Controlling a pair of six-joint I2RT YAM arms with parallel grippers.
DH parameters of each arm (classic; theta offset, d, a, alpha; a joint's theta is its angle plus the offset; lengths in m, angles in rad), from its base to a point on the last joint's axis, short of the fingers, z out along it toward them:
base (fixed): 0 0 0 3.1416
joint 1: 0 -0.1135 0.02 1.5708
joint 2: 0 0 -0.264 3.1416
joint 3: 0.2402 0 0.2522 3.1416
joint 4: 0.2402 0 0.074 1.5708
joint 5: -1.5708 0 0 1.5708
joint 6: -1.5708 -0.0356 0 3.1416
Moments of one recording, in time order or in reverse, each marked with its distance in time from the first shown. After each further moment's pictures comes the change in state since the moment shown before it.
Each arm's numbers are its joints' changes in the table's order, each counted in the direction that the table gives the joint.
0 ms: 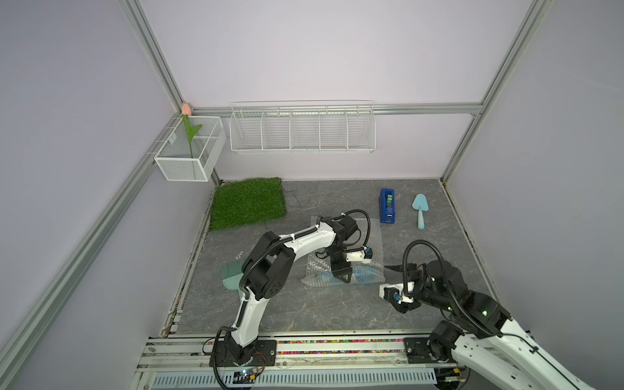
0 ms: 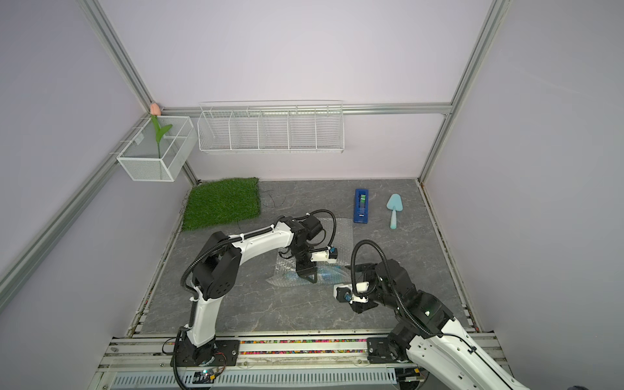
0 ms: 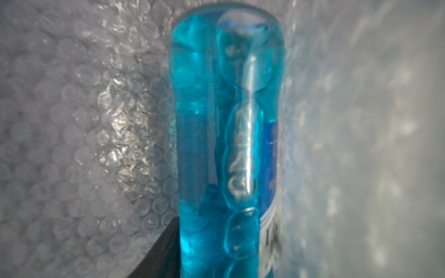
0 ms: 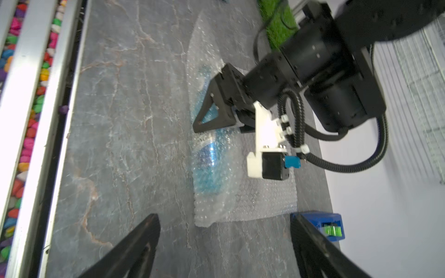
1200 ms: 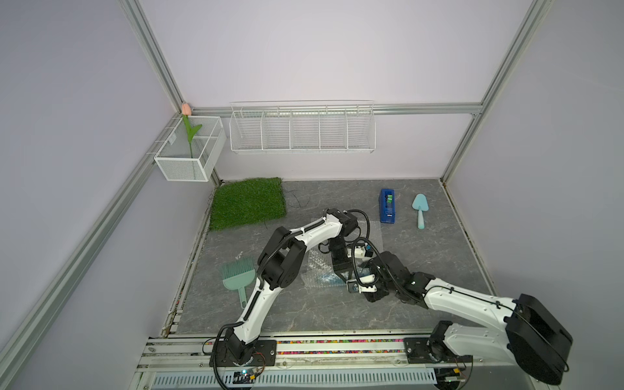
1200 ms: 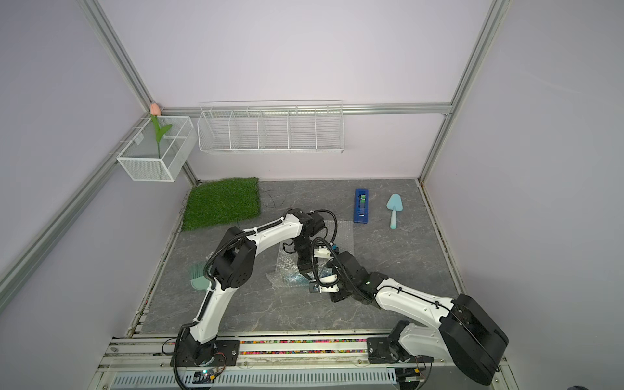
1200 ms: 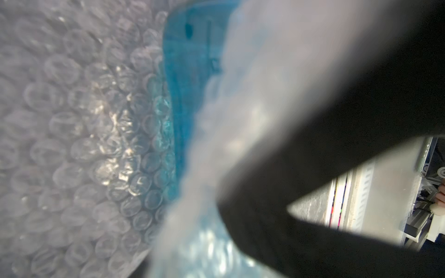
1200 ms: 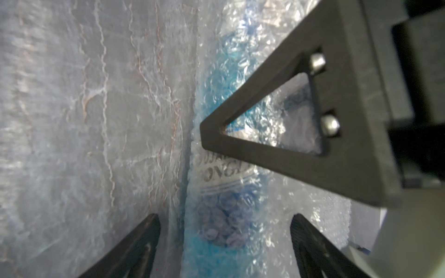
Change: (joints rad) left arm -0.025 0.179 0.241 0.269 -0.092 -0.077; right arm -0.027 0.723 -0.082 -0.553 -0.114 0.041
